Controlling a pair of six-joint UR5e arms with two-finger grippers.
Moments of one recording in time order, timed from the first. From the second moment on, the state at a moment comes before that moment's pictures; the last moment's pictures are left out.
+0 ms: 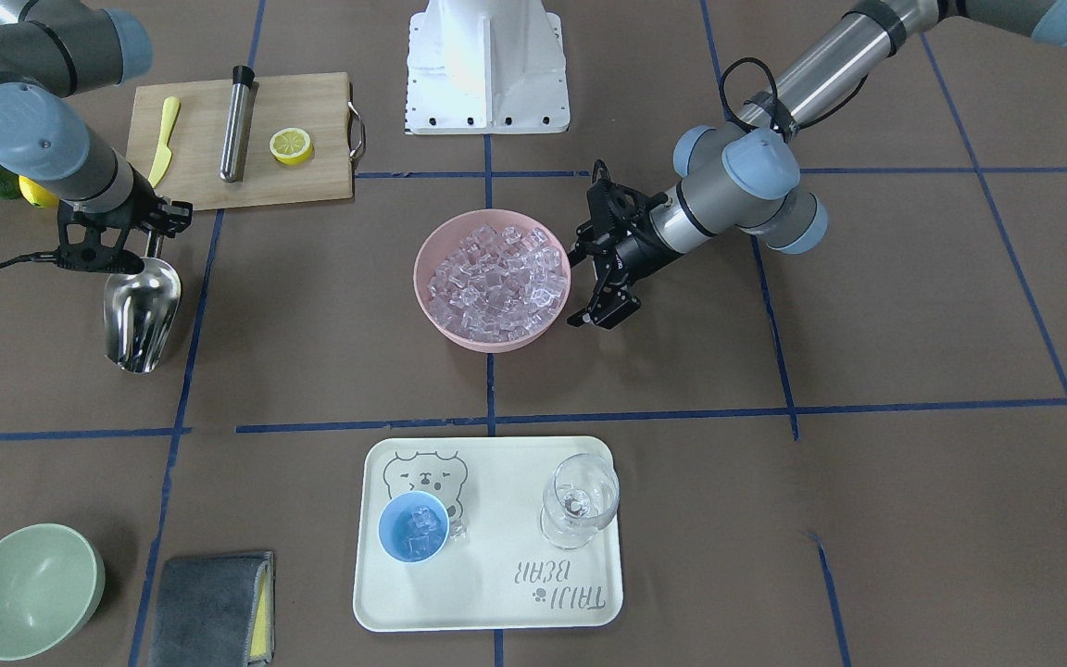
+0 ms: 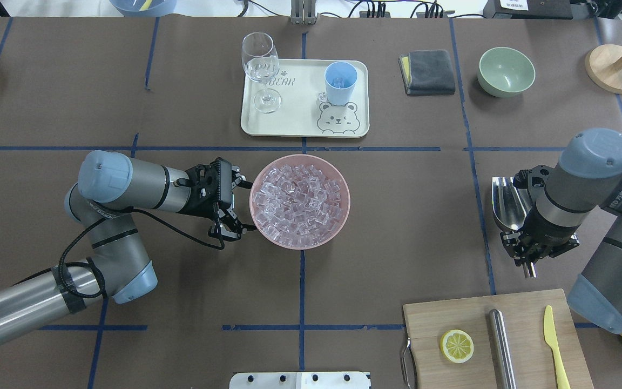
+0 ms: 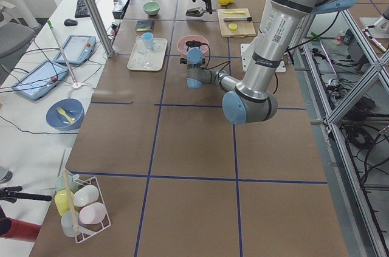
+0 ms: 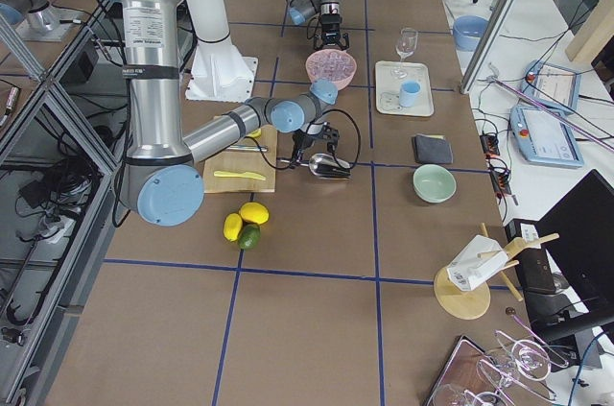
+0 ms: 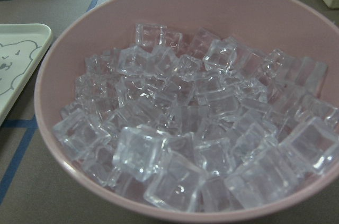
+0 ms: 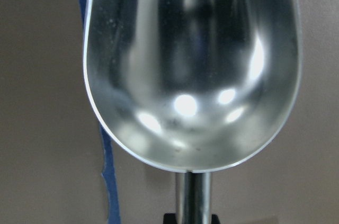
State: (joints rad) left arm -0.56 -2.07 -1.34 -2.81 -2.02 0.05; right arm 0.71 -1.54 1.92 -1.64 2.22 0.92
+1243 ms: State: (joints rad) left arm -0.56 -2.07 -1.34 -2.81 -2.02 0.05; right arm 0.74 -1.47 1.92 -1.63 2.19 0.92
